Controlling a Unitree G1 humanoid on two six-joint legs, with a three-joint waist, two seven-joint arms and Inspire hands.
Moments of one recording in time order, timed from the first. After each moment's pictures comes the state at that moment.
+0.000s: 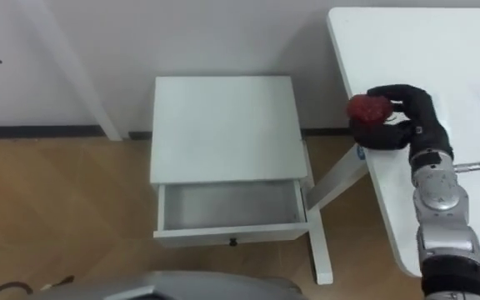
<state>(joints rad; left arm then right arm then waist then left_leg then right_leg) 0.23 0.27 0.09 1.12 0.35 -0.04 0.03 0.06 -0.43 -0.09 0.40 -0.16 -0.17 0.07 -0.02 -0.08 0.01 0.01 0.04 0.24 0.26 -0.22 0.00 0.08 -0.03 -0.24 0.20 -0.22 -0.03</state>
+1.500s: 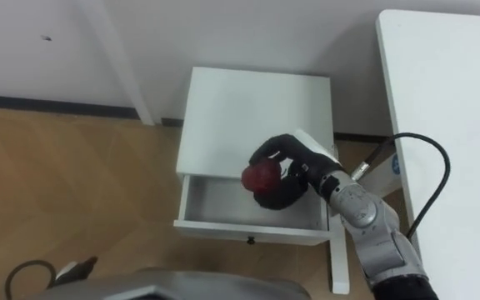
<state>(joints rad) 0.16 0.26 -0.01 1.12 0.41 -0.02 0.01 0.17 -0.35 0.17 0.19 -0.40 -0.06 0.35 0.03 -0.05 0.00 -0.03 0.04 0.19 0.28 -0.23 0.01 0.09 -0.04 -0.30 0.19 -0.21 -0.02</state>
